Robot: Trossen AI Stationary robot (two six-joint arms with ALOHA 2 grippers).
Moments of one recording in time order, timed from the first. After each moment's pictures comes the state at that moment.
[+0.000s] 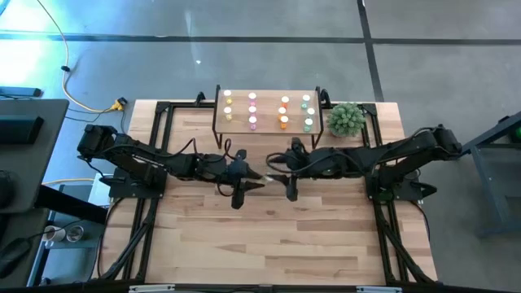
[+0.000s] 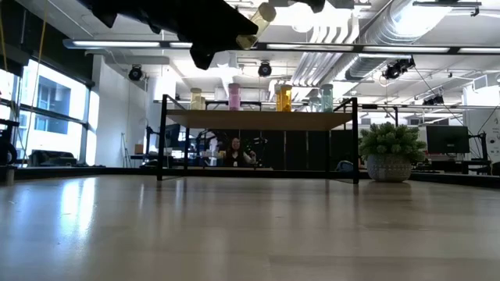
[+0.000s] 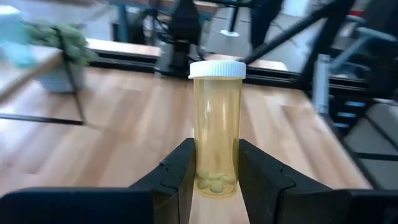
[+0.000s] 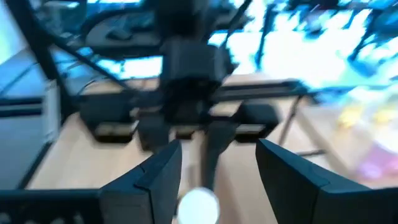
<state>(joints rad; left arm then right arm) -0.01 1.43 0.77 0.36 -0.09 -0.15 0.19 1.38 1.09 -0.01 0.29 0.08</state>
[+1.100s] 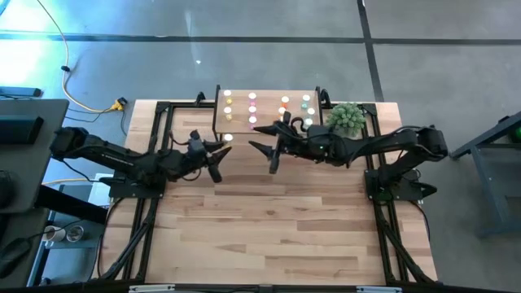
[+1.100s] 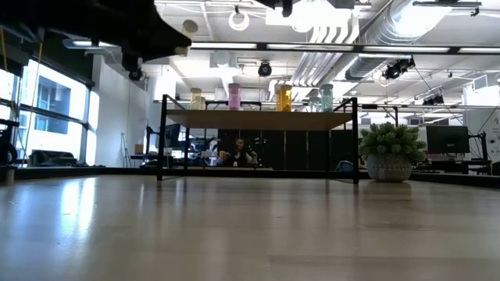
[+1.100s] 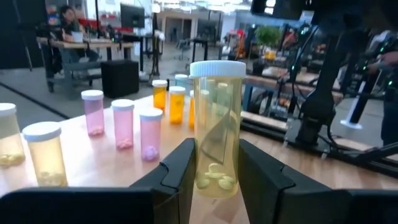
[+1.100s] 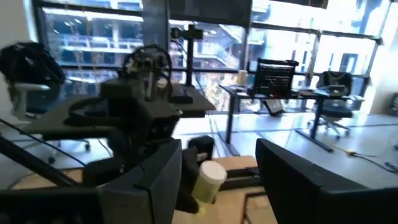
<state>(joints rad) -0.02 1.00 0.35 0.64 -0.67 -0.10 0.00 1.52 1.09 0.52 0.22 -0.09</state>
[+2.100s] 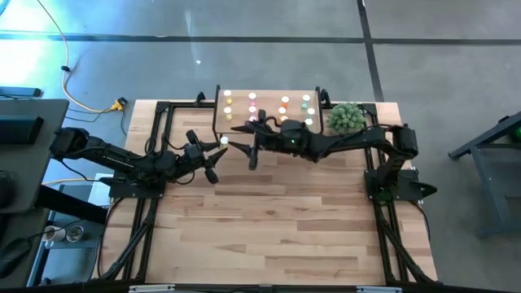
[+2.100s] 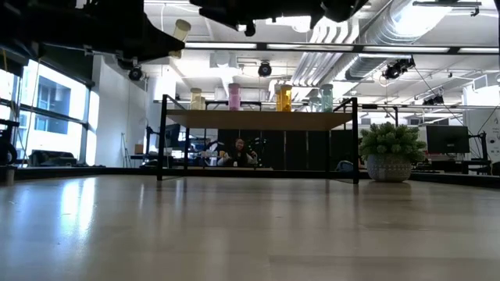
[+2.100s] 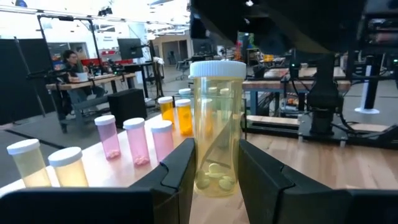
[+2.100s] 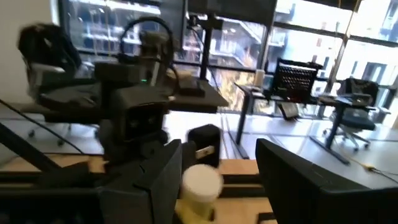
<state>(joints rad) -0.01 1.00 0.24 0.87 -0.64 0.15 -0.08 1.78 1.27 0.59 0.05 -0.15</state>
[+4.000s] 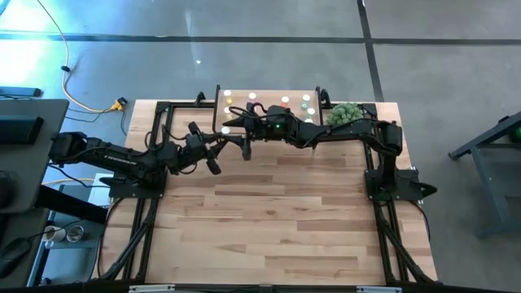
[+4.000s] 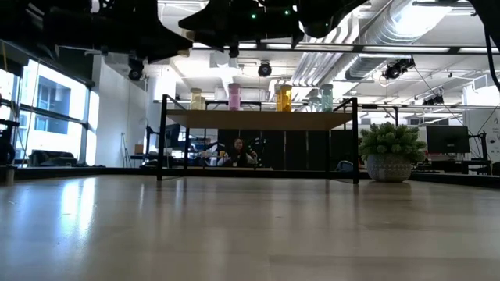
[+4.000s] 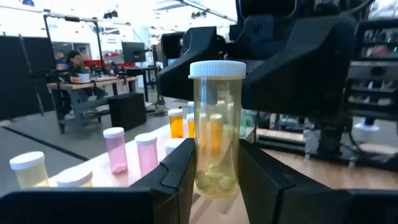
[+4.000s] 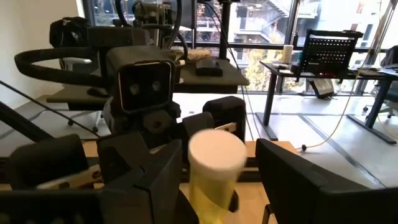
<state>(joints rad) 0.14 1.02 0.27 0.88 -0.50 0.10 -0.19 1.91 1.43 0.47 -0.17 -0.06</state>
